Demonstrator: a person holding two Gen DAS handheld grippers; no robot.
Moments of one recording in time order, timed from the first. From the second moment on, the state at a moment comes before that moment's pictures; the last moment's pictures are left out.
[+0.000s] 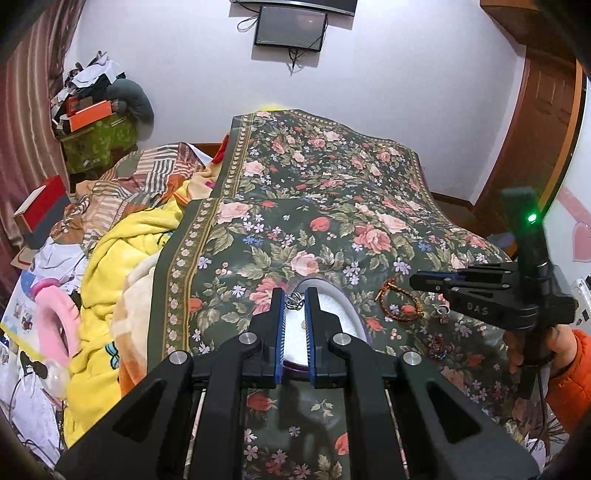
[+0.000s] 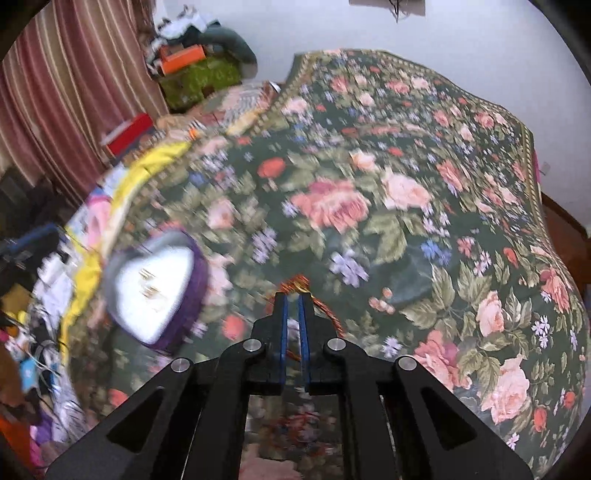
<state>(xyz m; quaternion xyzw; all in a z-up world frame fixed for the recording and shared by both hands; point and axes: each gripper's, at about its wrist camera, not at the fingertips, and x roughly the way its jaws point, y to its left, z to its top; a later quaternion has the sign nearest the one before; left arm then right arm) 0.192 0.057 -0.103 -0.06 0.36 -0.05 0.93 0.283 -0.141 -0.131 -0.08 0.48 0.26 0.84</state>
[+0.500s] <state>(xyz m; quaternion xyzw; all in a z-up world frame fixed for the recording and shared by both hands) 0.206 0.047 -0.122 -0.05 0.38 -0.06 0.92 0.277 -0.160 -0.145 -0.11 0.50 0.25 0.82</state>
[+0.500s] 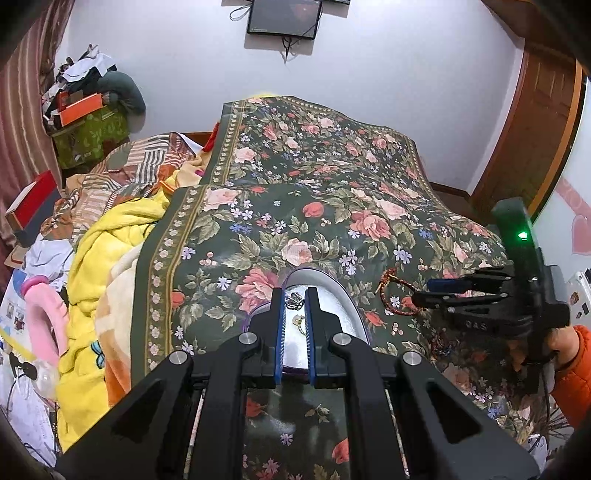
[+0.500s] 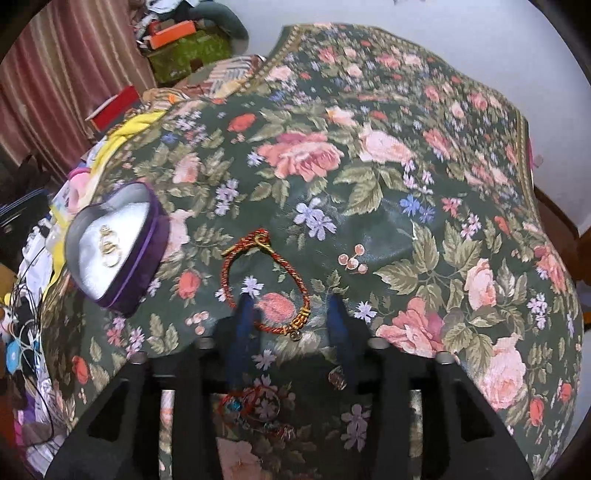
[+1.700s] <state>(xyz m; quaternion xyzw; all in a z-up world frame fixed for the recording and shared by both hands) 0.208 0.036 -0.128 -0.06 0.39 -0.07 0.92 0.269 -0.181 -0.141 -0.05 0.47 0.28 0.83</state>
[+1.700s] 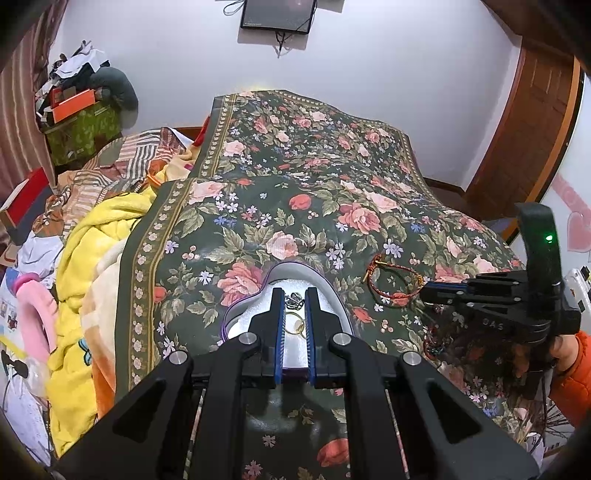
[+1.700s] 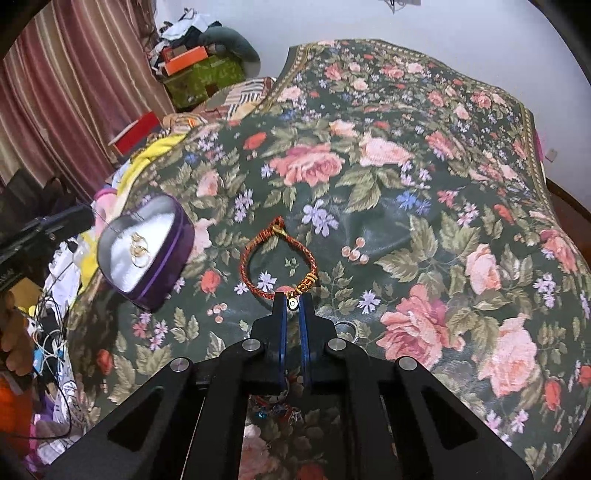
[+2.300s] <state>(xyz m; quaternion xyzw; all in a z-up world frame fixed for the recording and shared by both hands) 0.202 0.032 -0.114 -0.05 0.37 -0.08 0.92 0.256 -0.178 -0.092 -0.04 0.42 0.31 0.86</state>
